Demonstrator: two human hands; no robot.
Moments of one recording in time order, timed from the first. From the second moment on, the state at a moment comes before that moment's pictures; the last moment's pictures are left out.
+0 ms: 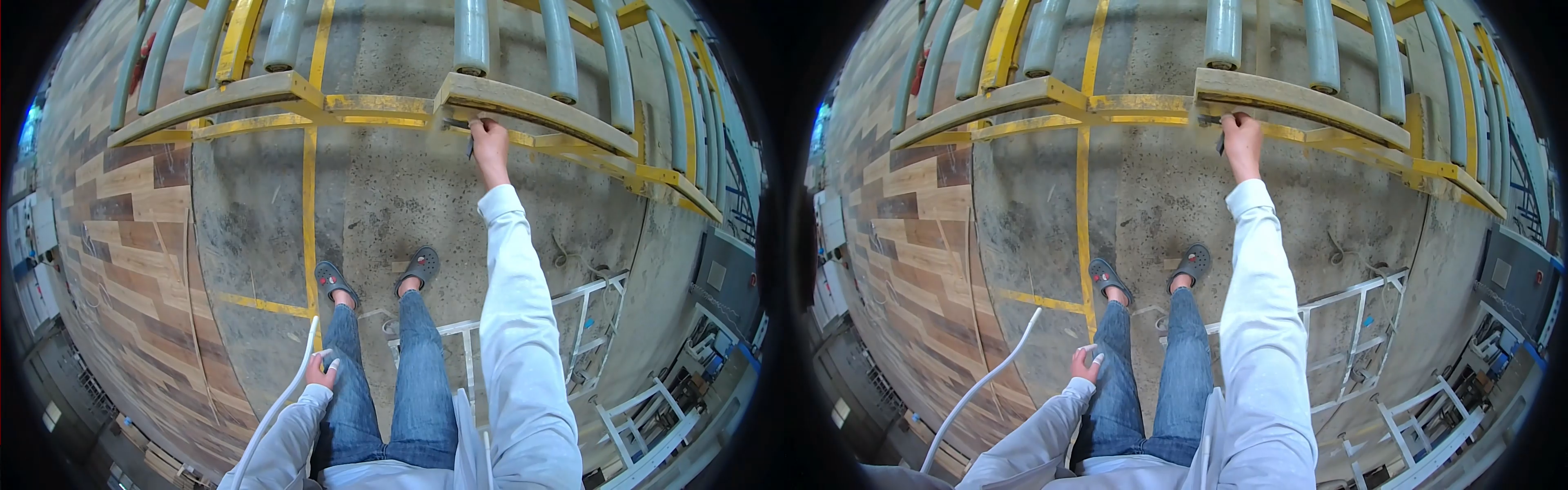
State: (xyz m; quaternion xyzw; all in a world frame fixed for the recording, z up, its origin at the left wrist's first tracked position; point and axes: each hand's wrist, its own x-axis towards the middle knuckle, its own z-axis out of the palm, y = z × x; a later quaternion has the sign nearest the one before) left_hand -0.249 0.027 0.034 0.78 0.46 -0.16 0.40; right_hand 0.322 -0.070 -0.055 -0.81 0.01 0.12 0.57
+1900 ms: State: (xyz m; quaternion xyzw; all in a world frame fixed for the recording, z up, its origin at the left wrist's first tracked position) left_hand -0.264 0.077 0.019 0.78 0.47 -0.17 0.37; right_hand 0.289 -0.042 -0.087 -0.95 -0.13 0.08 0.28
